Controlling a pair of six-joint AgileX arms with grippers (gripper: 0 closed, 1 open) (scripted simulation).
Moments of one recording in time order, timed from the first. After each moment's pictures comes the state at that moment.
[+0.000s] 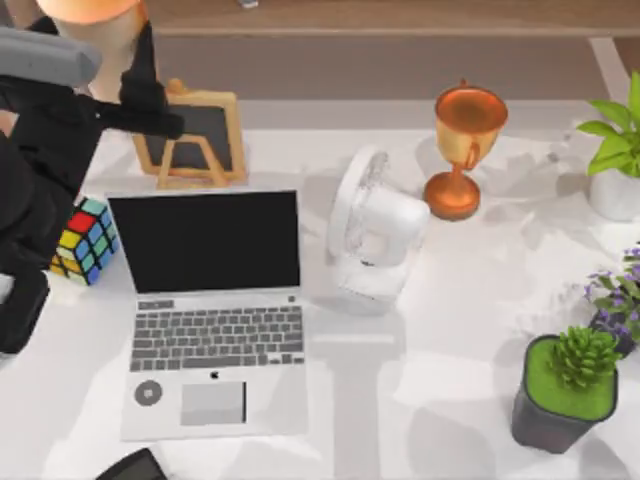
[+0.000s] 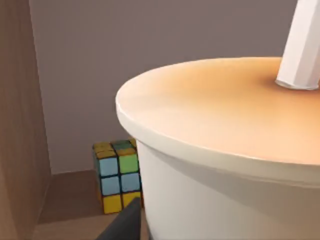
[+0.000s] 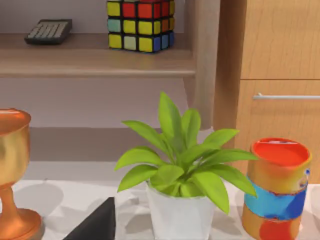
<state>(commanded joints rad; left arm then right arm) -0.25 1.63 0.55 1.30 -0.01 0.08 0.00 0.00 0.00 0.00 0.00 0.00</state>
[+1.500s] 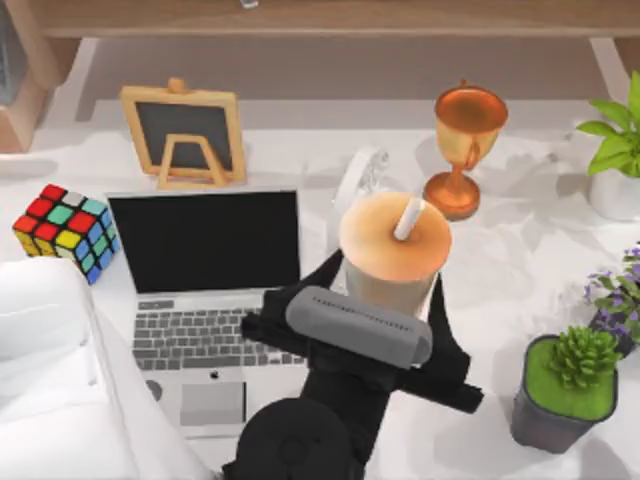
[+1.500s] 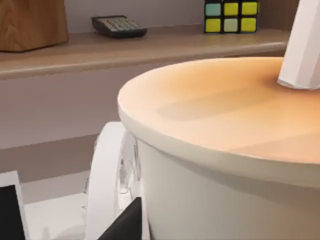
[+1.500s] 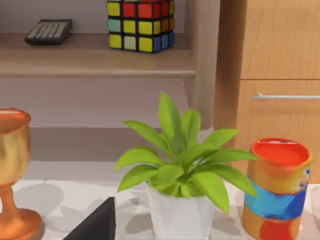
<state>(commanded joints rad) -1.20 1.93 0.50 1.51 -0.81 0.10 0.00 0.00 0.00 0.00 0.00 0.00</state>
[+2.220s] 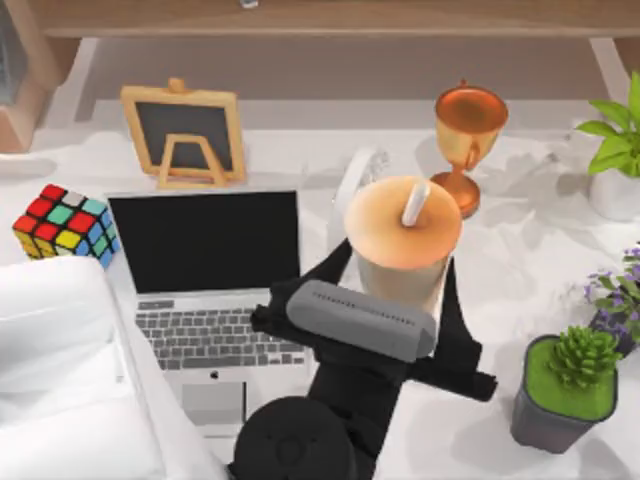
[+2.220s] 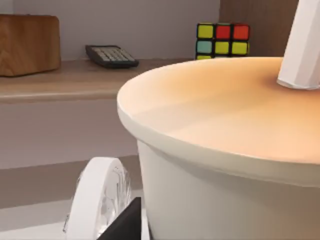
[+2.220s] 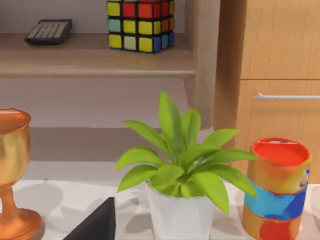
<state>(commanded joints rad) -1.21 1.97 0.54 1.62 -0.80 0.11 0.00 0.00 0.00 0.00 0.00 0.00</state>
